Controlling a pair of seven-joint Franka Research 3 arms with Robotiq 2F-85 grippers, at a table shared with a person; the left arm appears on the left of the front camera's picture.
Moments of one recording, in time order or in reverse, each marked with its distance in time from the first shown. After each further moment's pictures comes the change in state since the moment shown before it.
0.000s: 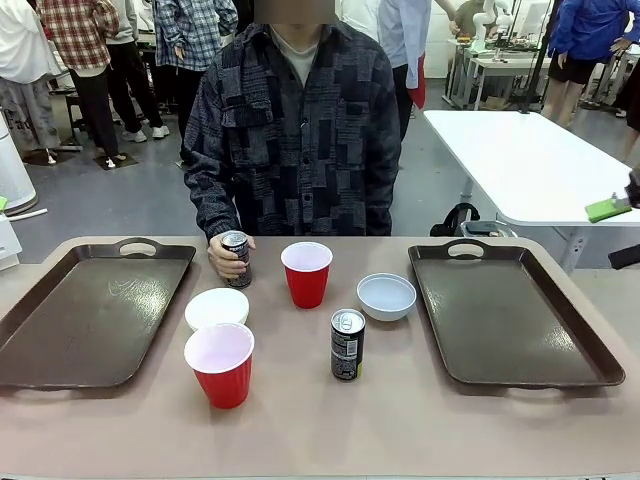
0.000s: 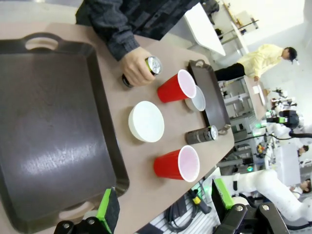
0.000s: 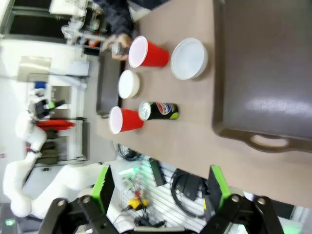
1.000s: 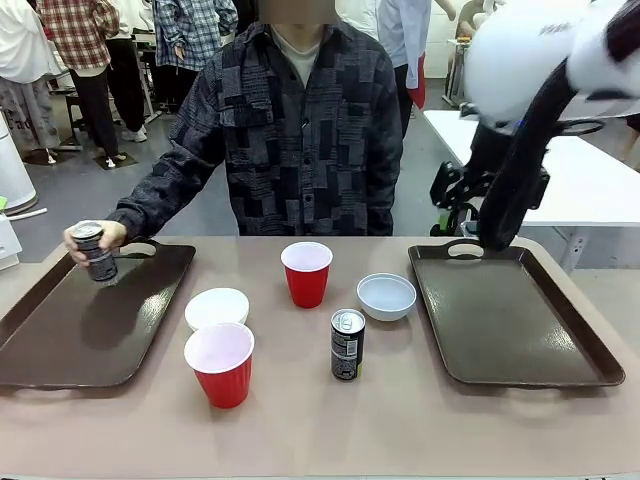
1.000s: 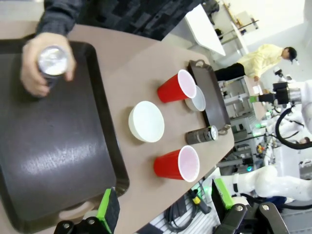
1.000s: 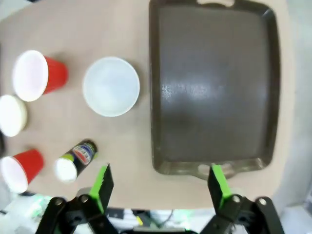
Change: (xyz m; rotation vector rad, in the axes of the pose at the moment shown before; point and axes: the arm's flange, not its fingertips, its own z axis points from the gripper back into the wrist) left arm 0.000 0.001 0.000 -0.001 0.000 0.001; right arm 0.095 0.129 -0.191 -0.798 0.132 0.100
